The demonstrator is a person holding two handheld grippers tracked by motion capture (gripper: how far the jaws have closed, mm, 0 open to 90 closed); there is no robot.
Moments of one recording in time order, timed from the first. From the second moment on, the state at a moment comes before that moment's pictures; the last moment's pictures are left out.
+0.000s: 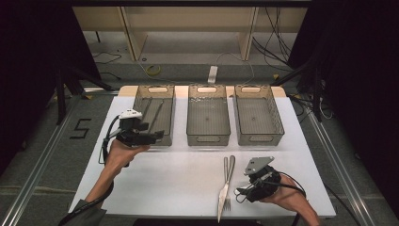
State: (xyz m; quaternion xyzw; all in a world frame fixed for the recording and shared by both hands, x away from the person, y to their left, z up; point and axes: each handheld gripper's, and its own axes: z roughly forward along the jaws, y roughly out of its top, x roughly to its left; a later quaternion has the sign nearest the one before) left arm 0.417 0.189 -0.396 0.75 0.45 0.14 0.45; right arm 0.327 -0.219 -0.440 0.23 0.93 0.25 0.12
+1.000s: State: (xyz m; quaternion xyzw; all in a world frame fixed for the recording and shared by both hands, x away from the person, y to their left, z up) left arm 0.351 0.174 -0.411 0.77 0.38 0.14 0.49; right arm 0.333 -0.220 -0.458 0.20 0.96 0.19 0.11
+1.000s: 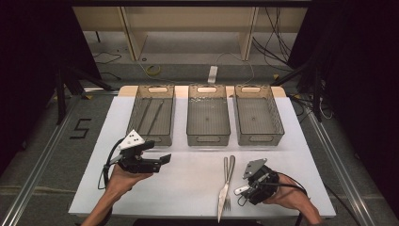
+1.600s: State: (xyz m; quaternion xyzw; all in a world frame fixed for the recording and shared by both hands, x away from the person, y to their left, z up) left arm 0.343 0.177 -0.417 0.77 0.38 0.14 0.49; right arm 0.335 -0.221 -0.462 0.20 0.96 0.16 0.10
